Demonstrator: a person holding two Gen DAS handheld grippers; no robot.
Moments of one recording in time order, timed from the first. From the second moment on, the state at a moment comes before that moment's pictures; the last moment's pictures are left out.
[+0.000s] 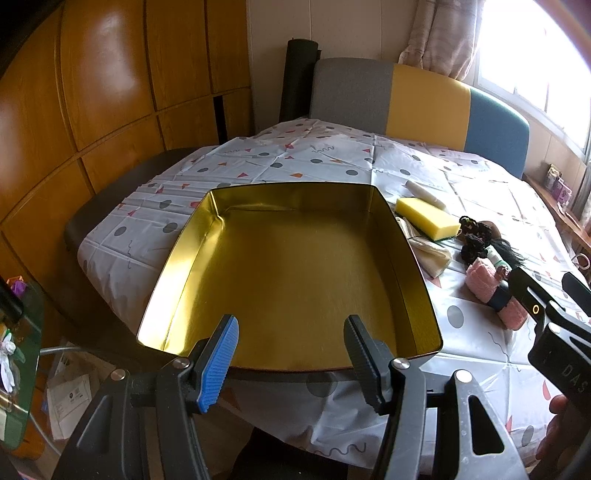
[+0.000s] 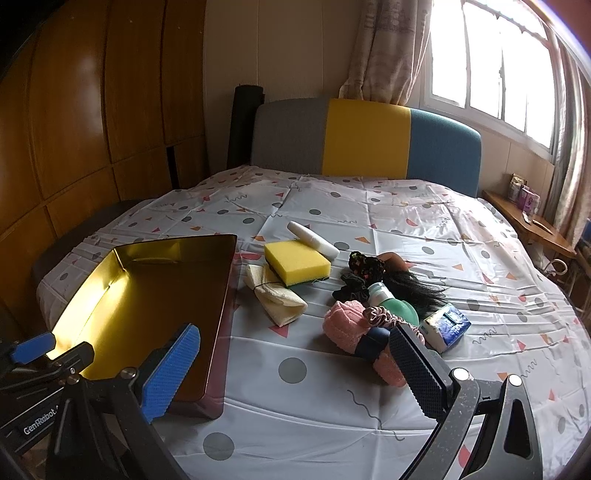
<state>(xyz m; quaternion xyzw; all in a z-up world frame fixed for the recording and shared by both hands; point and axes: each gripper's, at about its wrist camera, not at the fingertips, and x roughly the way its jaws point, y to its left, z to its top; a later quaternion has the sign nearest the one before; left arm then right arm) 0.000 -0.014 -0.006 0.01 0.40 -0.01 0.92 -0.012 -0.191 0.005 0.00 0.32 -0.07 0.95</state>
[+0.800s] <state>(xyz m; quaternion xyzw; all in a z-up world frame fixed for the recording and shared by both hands) 0.008 -0.039 -0.008 0.01 0.42 -0.12 0.90 0.001 -0.264 0.012 0.04 0.33 -0.07 0.94</state>
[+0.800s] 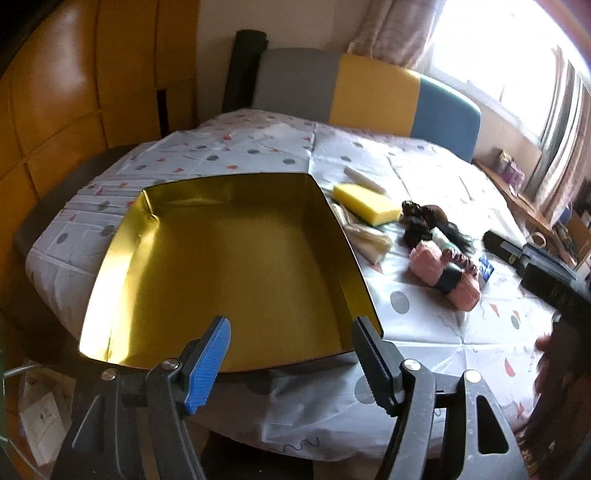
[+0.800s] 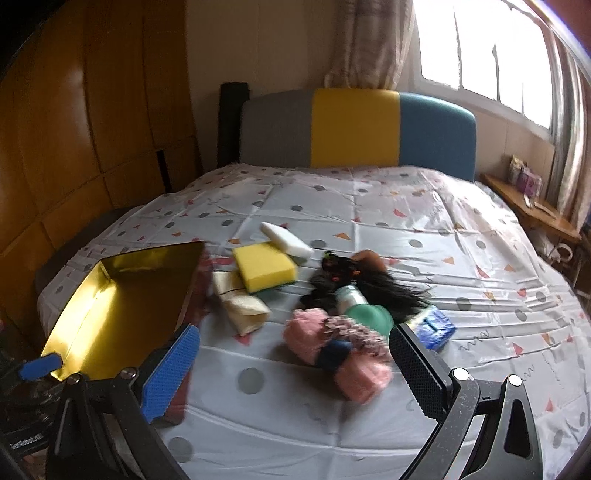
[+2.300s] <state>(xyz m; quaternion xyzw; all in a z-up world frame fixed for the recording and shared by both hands) 0.196 -0.215 -0.076 -0.02 0.64 -0.10 0.76 -0.007 -0.454 -0.010 0.27 0.32 -0.12 0.90</state>
